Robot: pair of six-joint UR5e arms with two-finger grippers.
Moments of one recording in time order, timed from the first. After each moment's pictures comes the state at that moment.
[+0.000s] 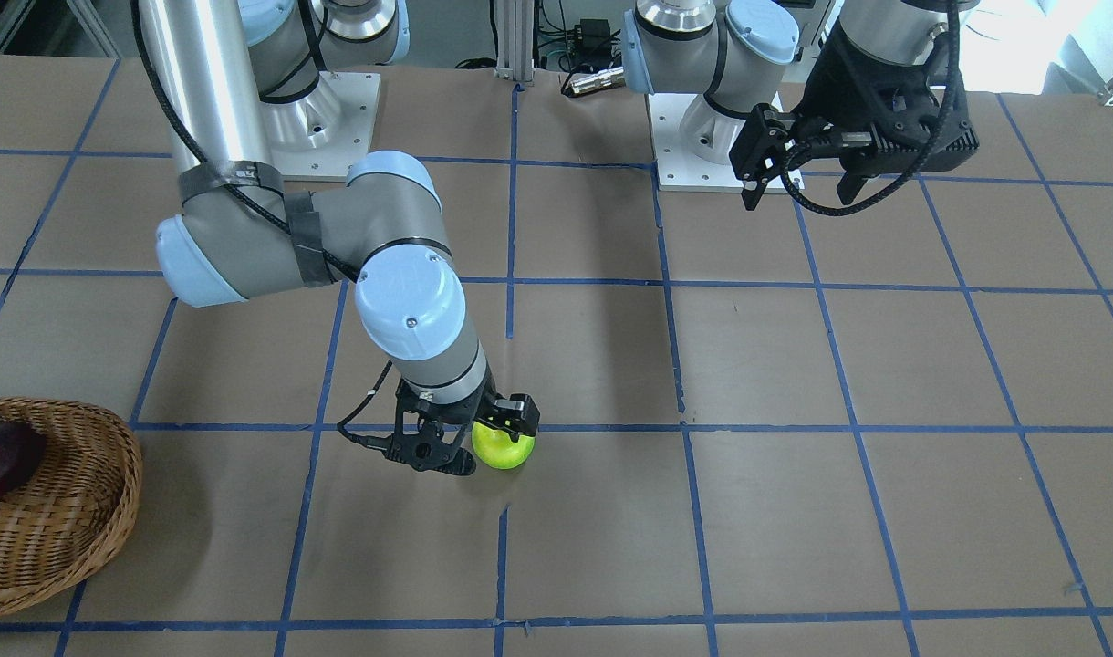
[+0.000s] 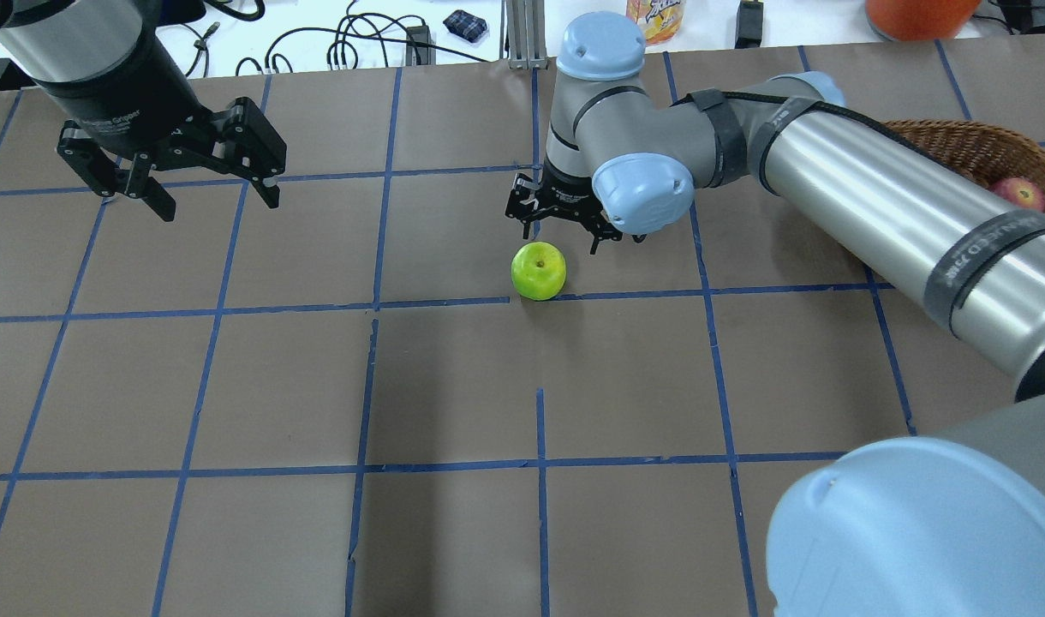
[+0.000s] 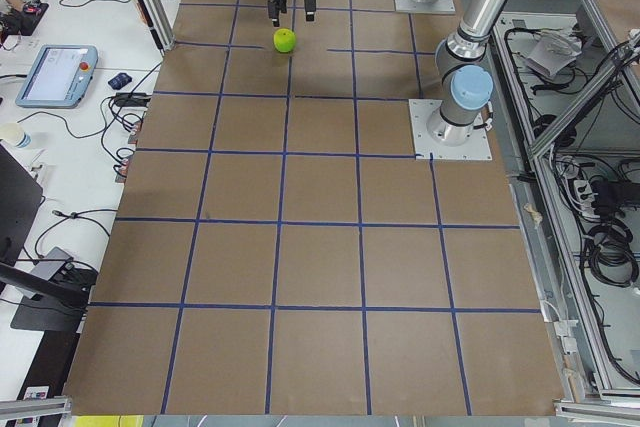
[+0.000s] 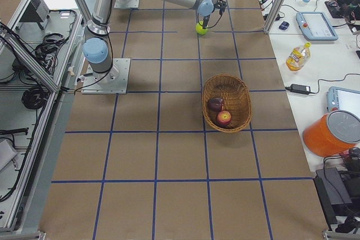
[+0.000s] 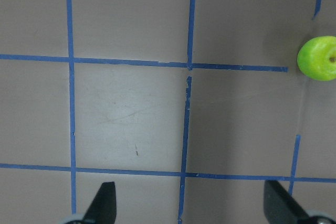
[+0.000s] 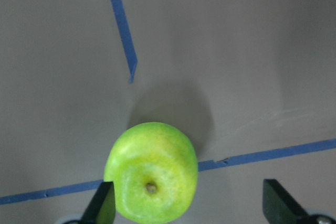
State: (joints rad) left arm -1.53 -1.54 -1.50 -1.70 1.58 -0.06; right arm 1.86 -1.04 1.52 -2.04 -1.44 0.55
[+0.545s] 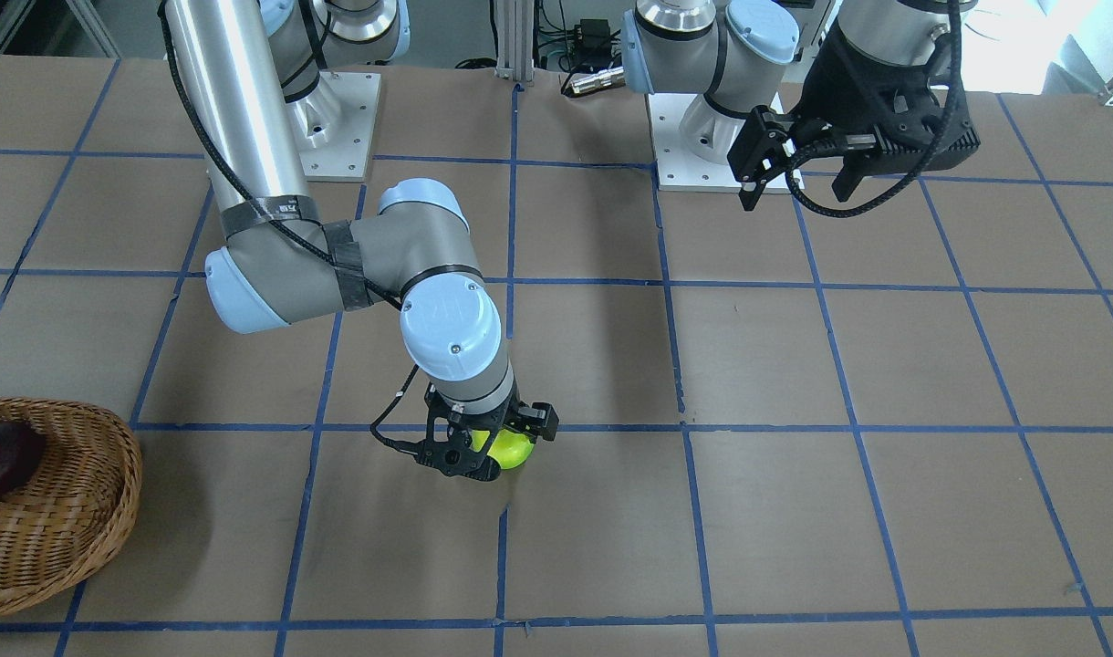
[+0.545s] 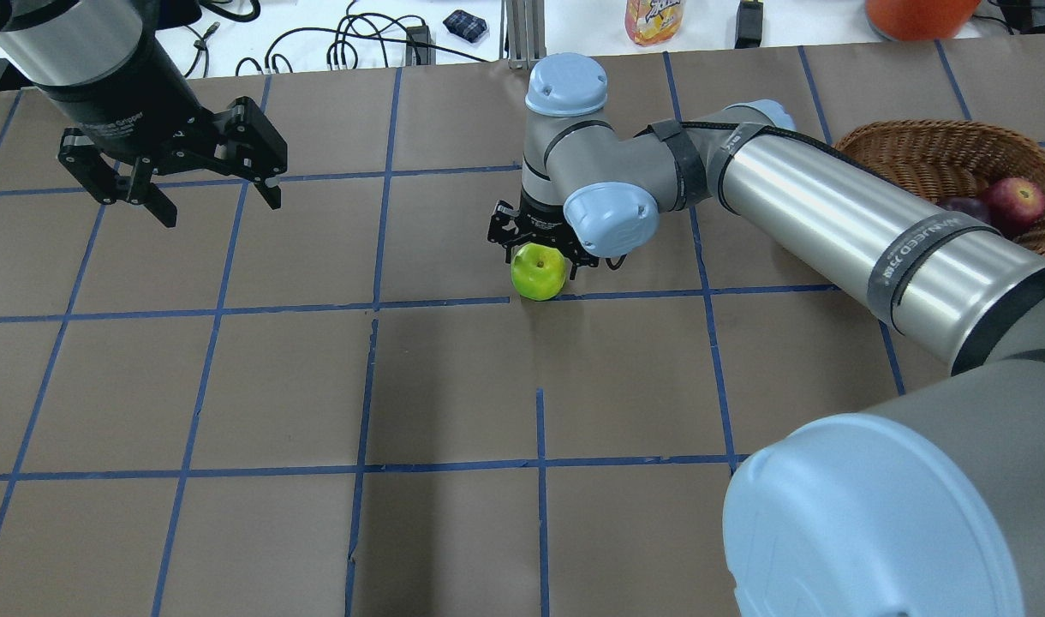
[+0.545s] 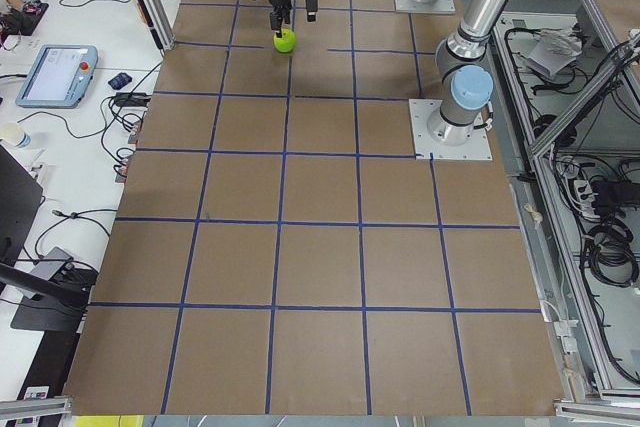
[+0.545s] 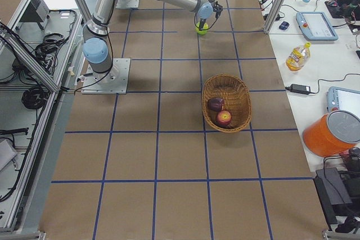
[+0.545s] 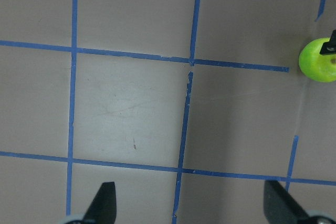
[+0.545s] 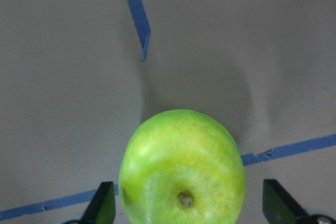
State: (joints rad) left arm -1.53 -1.53 -1.49 -1.70 1.57 -0.12; right arm 1.88 -0.99 1.52 -2.05 -1.44 0.59
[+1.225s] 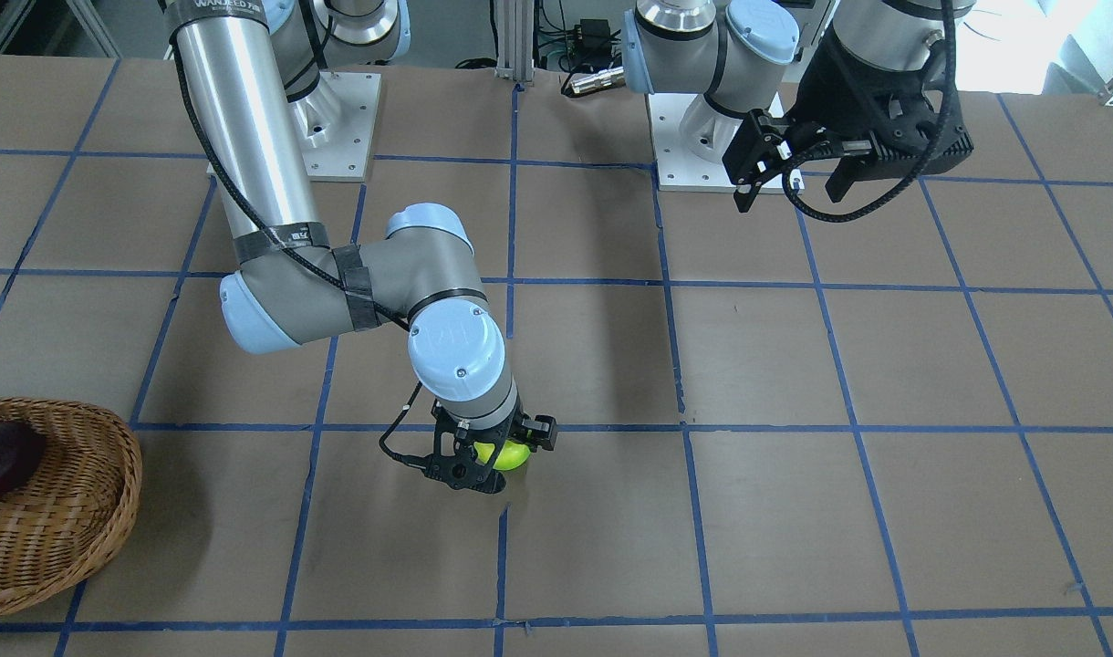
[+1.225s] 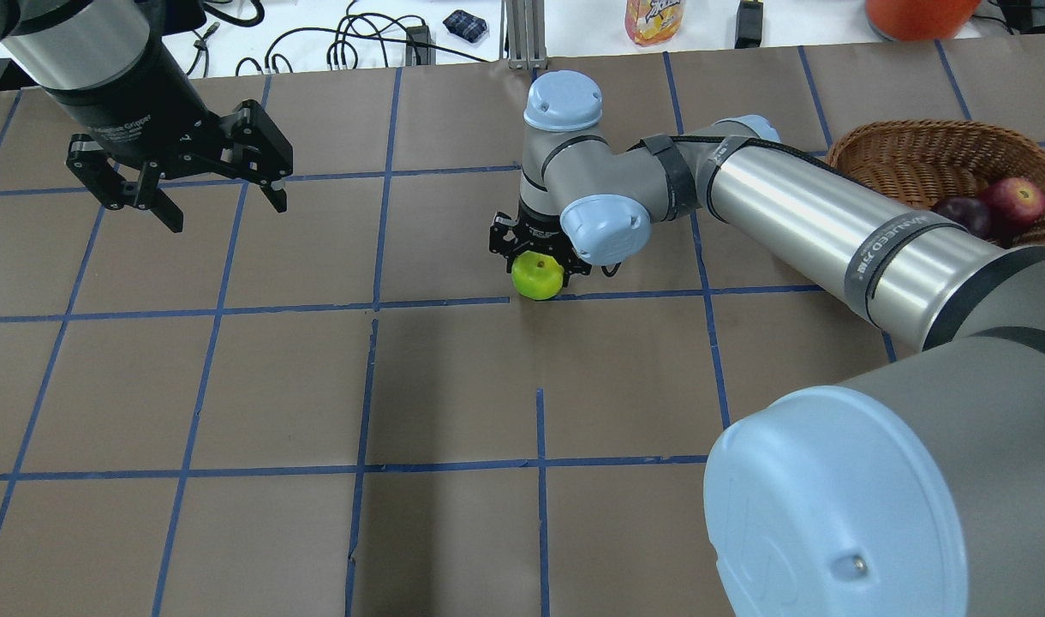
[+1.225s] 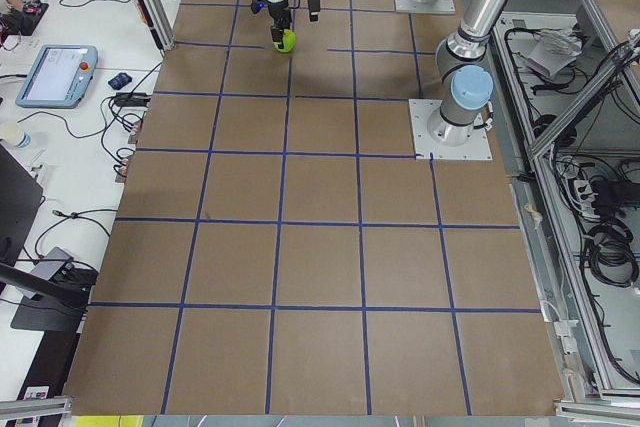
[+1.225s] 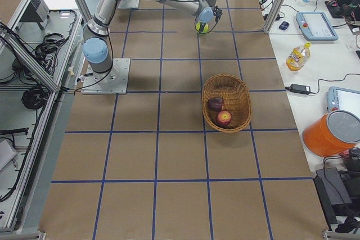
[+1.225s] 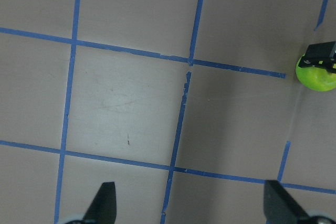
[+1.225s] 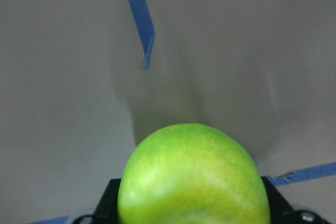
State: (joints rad) left arm -1.53 -1.54 -1.50 -1.71 1.56 -0.13; right arm 1.88 -0.95 1.51 -2.09 -1.43 0.58
